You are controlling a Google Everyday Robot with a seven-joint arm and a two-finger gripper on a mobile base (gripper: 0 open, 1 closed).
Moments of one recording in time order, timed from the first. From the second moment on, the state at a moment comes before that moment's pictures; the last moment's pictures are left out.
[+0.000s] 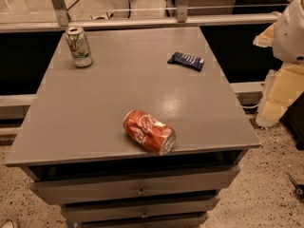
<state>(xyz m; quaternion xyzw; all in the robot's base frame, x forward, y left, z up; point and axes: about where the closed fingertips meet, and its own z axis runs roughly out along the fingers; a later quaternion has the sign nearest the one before) 0.438 -0.216 0.979 -0.60 0.78 -0.04 0.16</state>
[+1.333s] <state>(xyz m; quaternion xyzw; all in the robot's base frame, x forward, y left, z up) 0.505 -0.104 0.960 -0.67 0.70 0.04 0.25</state>
